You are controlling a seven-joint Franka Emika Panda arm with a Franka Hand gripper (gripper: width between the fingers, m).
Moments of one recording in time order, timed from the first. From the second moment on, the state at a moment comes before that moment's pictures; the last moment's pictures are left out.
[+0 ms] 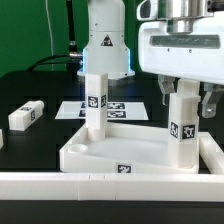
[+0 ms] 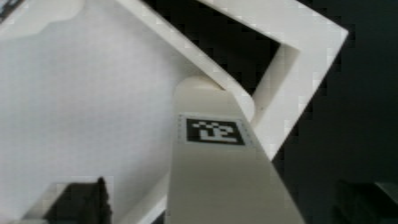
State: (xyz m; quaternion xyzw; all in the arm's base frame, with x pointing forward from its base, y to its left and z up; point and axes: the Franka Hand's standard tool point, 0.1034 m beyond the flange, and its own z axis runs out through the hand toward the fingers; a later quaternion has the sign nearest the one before) arm 0.624 0.079 0.109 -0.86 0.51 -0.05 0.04
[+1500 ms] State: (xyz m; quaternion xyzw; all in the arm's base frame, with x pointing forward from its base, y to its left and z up) arm 0.627 0.075 0.112 -0.99 -0.10 -0.07 0.00
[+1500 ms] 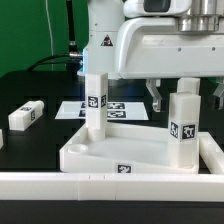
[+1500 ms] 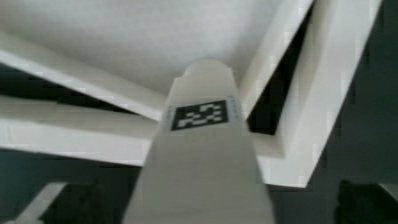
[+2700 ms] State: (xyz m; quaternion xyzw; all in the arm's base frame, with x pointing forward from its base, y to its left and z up) arm 0.628 0.071 0.111 -0.98 0.18 -0.06 0.03
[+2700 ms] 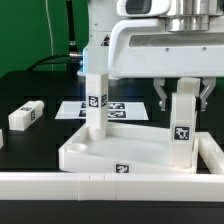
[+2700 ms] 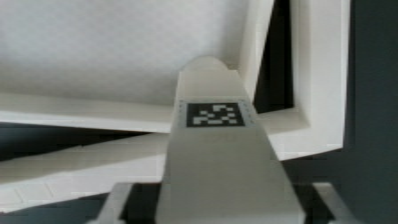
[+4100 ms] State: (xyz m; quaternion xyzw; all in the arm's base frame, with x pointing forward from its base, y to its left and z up) arm 0.625 0.078 0.110 -0.73 0.68 -0.01 0.07
